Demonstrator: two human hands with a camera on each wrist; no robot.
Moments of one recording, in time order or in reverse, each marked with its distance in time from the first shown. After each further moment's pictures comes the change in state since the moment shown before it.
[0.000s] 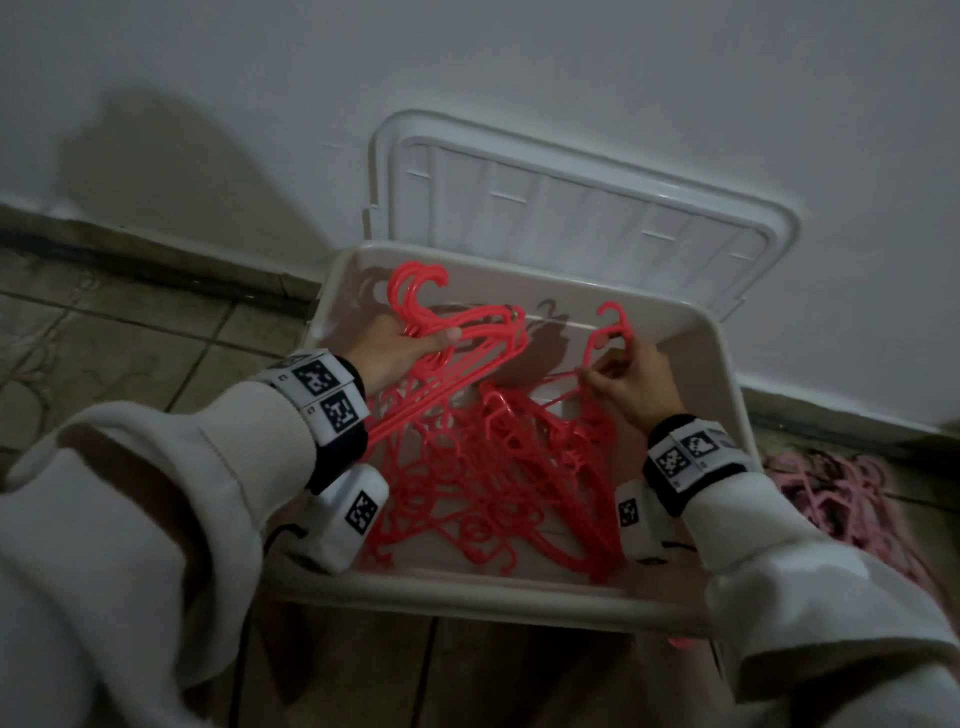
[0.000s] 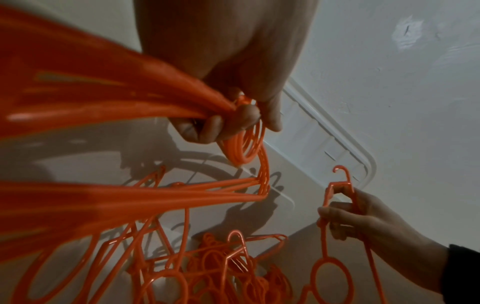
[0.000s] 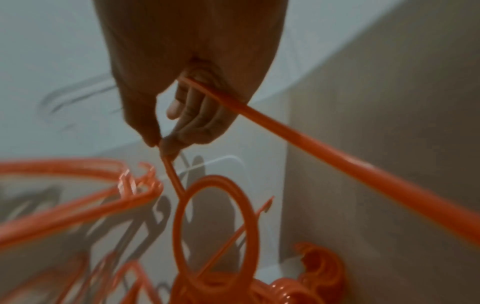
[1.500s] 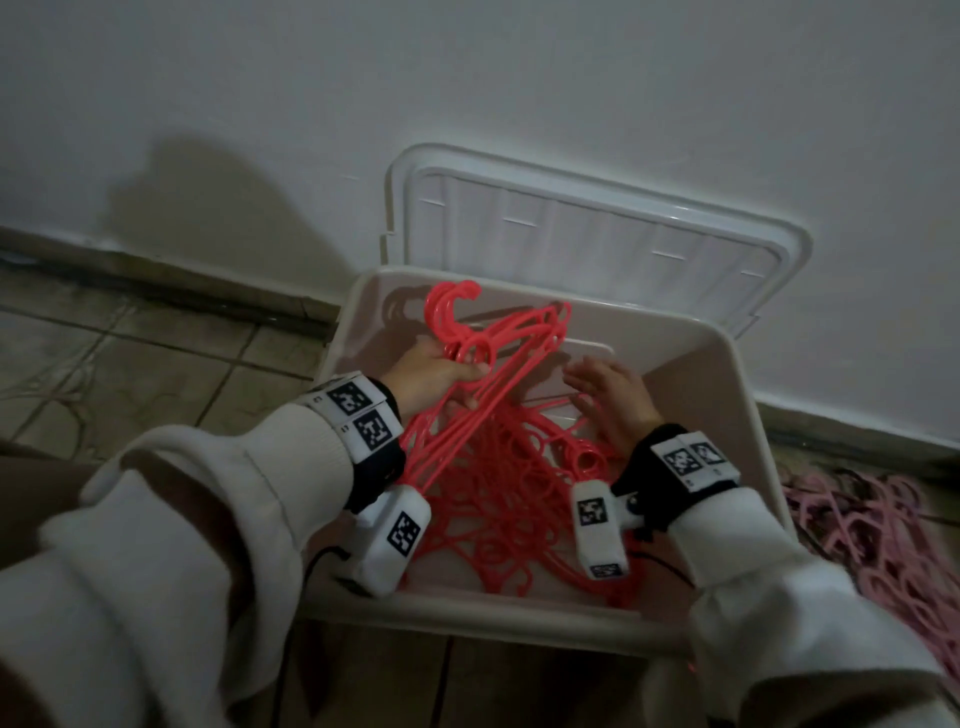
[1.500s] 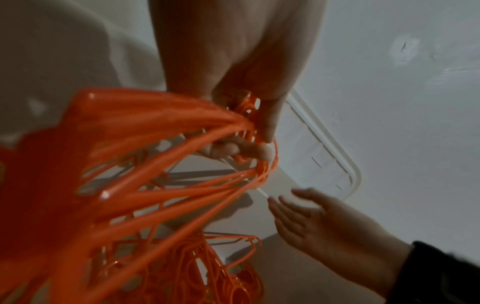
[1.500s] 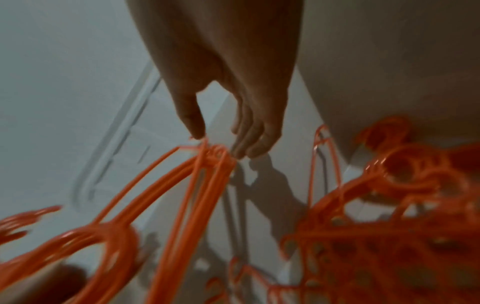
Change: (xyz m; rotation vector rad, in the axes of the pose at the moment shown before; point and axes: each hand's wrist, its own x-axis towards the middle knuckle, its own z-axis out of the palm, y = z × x) left_hand -0.010 0.015 0.018 -0.227 -0.126 -0.066; right_hand 0.002 -0.040 0.033 0.825 0.023 0.544
